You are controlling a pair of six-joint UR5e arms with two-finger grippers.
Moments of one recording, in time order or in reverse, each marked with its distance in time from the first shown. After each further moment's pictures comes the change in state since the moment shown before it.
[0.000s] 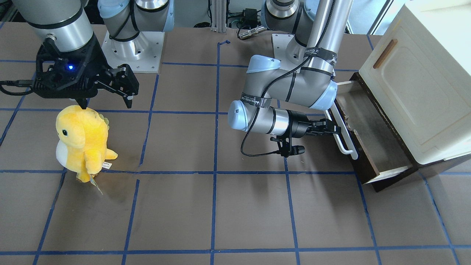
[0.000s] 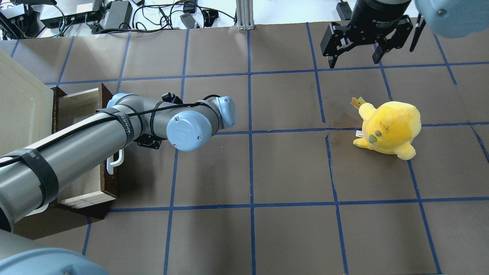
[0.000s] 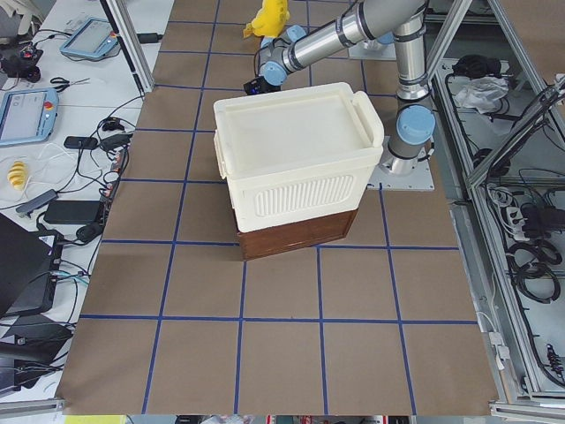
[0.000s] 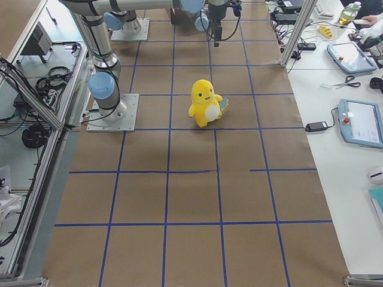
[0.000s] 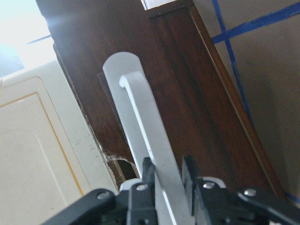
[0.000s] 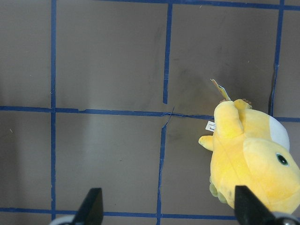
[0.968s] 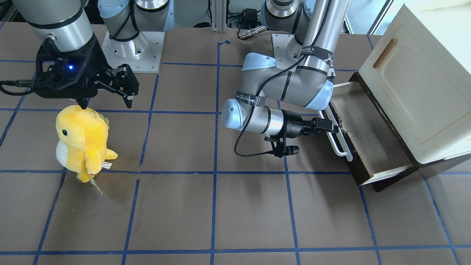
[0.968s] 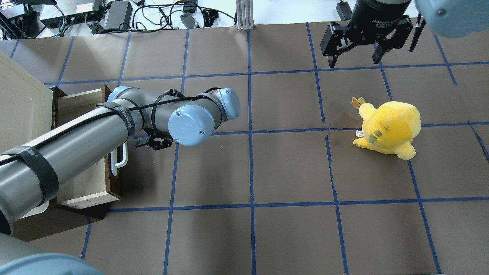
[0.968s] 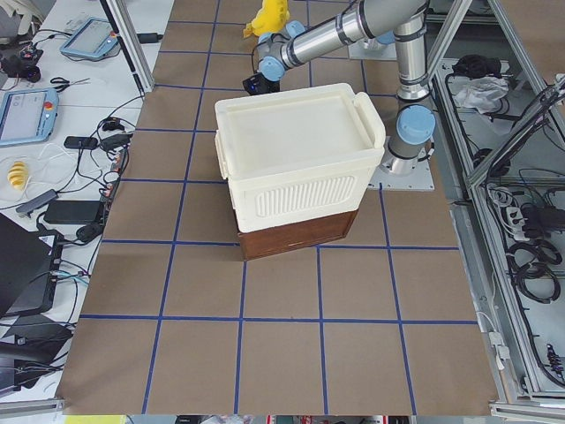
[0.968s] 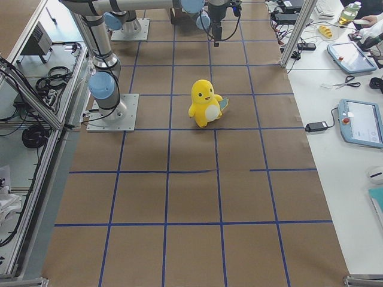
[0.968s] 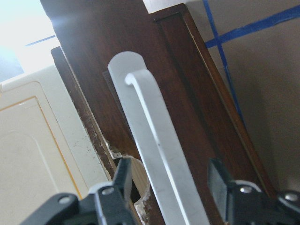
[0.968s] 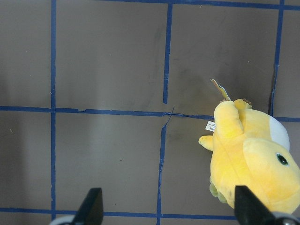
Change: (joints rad) left arm -0.011 0.016 0.065 0.003 -0.129 0.063; right arm 0.000 0.000 0.000 0.000 0.000 0.000
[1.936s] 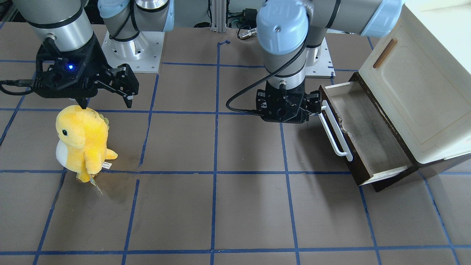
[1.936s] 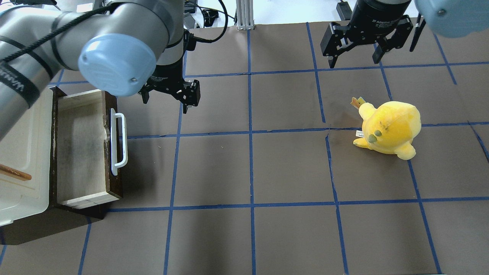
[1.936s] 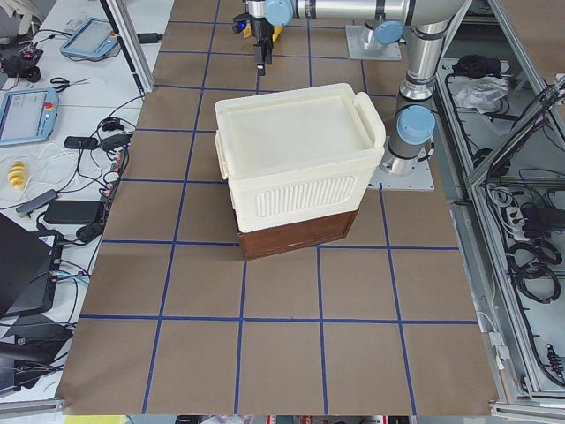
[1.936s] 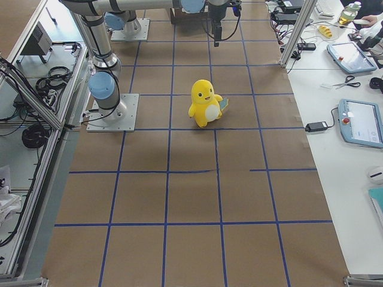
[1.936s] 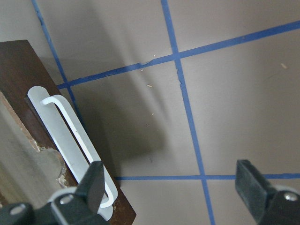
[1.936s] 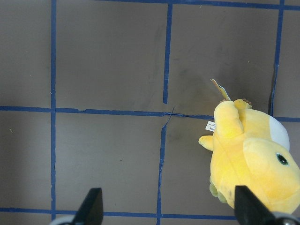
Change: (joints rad) left arm 0.110 0.284 0.229 0.119 -0.827 0.379; right arm 0.000 0.000 0.000 0.000 0.000 0.000
